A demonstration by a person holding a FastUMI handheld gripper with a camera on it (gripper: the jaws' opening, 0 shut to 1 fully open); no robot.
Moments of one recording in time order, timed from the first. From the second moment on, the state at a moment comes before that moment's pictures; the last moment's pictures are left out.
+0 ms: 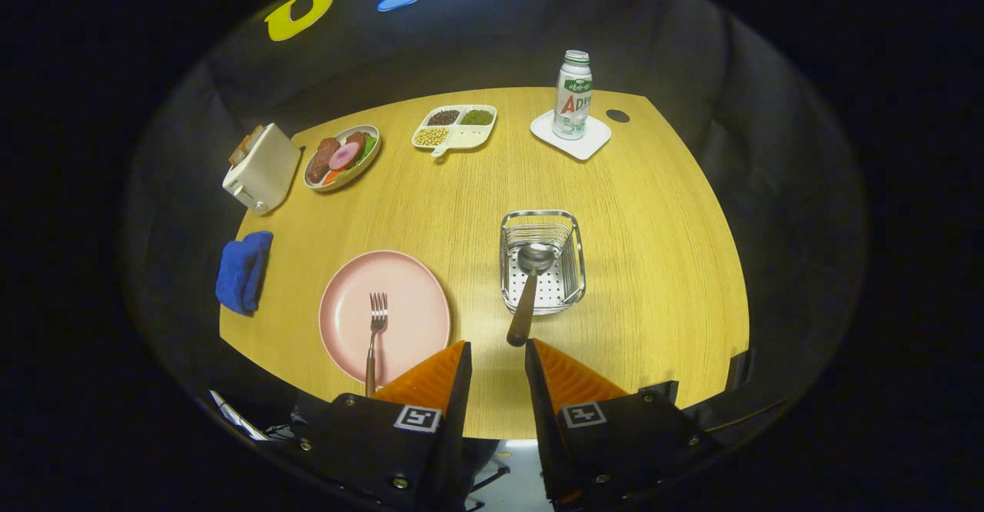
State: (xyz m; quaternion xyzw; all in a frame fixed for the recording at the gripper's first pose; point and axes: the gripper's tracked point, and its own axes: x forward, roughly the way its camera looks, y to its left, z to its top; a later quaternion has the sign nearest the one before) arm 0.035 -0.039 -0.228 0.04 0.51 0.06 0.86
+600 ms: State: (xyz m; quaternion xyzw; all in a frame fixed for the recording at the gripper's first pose) arm -0.001 0.037 -0.258 0.05 0.52 0.10 0.85
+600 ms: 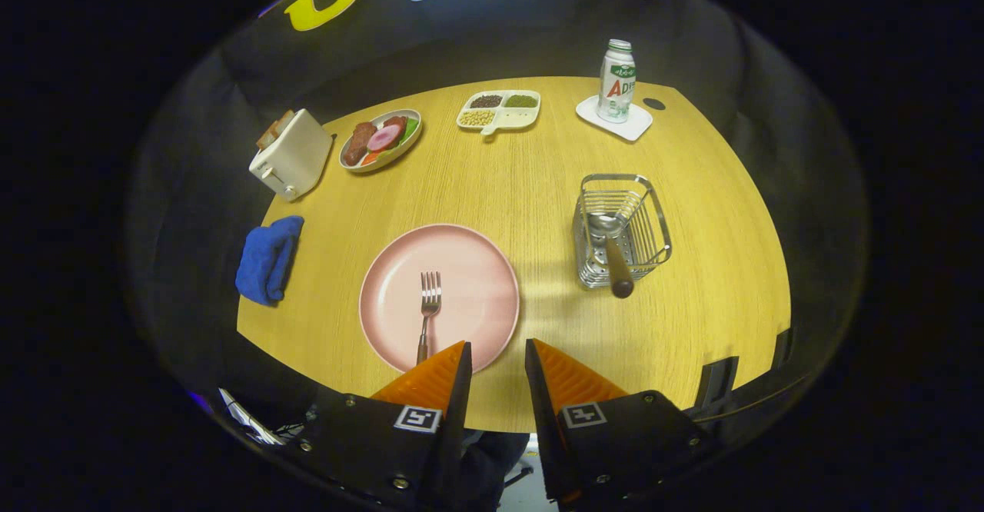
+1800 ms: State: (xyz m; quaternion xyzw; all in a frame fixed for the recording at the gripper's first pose) arm -0.010 0.113 -0.362 0.00 0.62 0.11 0.78
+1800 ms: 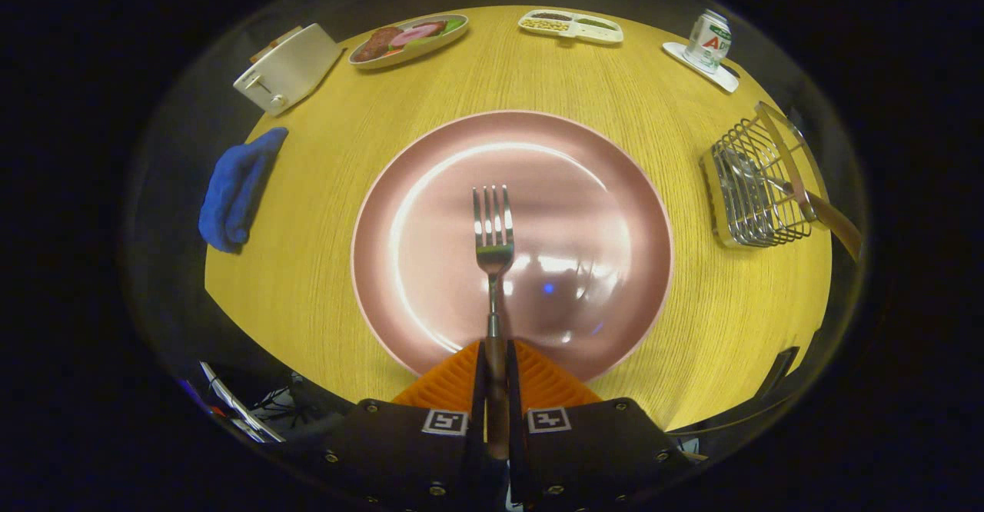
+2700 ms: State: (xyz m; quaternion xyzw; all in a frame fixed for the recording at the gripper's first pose) arm 0.005 0.119 -0.319 0.07 0.58 0.17 0.79
